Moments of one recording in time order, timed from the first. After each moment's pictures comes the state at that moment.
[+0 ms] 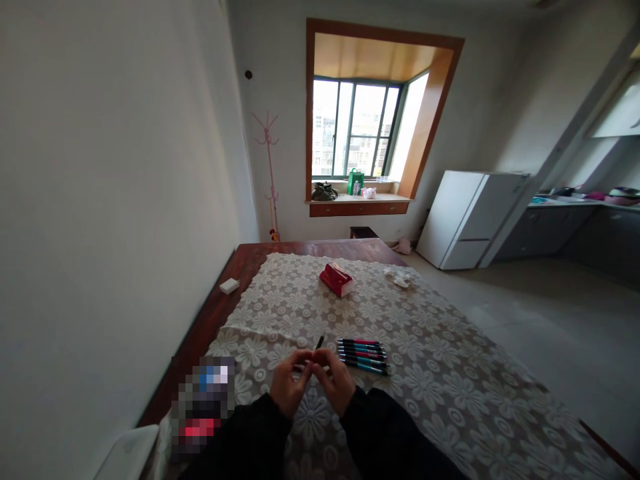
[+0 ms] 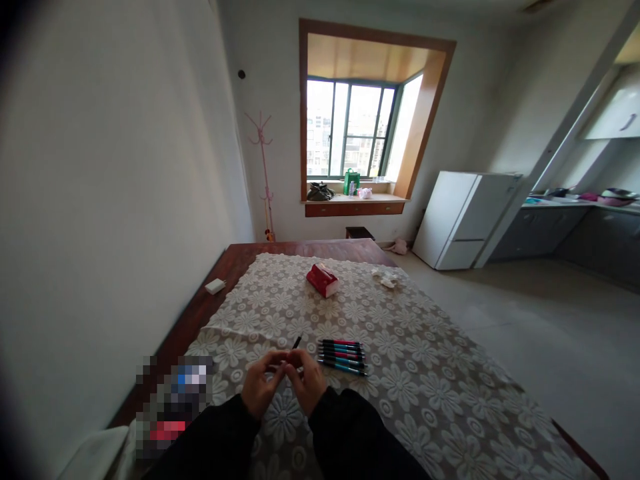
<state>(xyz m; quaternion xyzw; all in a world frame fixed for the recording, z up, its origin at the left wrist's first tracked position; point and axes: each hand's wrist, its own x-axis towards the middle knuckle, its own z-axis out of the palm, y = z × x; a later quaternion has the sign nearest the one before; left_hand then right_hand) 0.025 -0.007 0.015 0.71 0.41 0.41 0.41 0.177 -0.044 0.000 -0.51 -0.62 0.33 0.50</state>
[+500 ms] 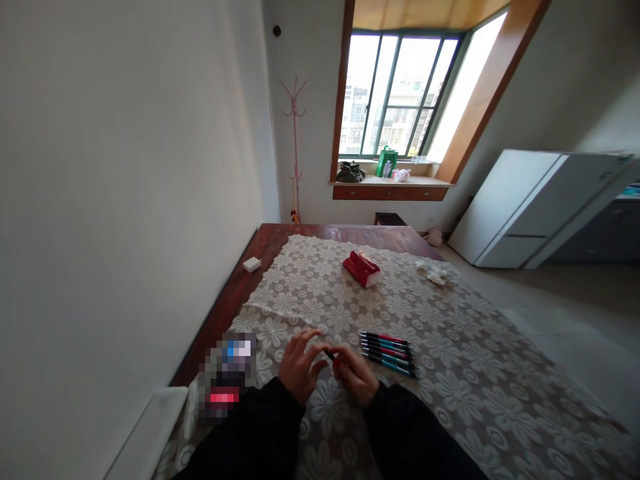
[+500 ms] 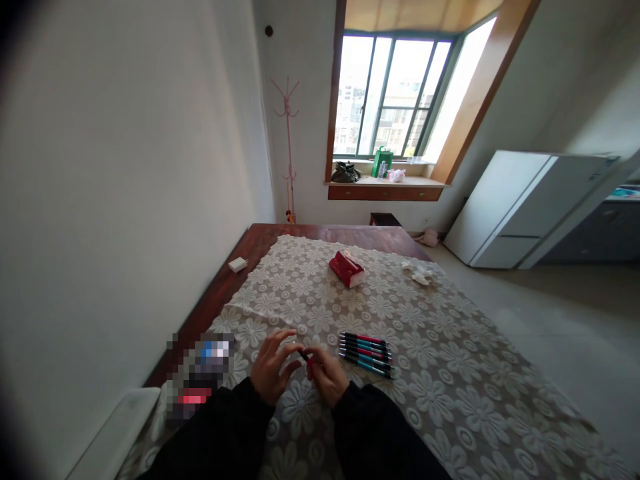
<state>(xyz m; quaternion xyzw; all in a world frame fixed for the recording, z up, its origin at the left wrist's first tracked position) -0.002 -0.005 0.006 0.83 0.38 0.38 0.12 0.189 -0.036 -0.027 -0.42 -0.64 0.47 0.44</state>
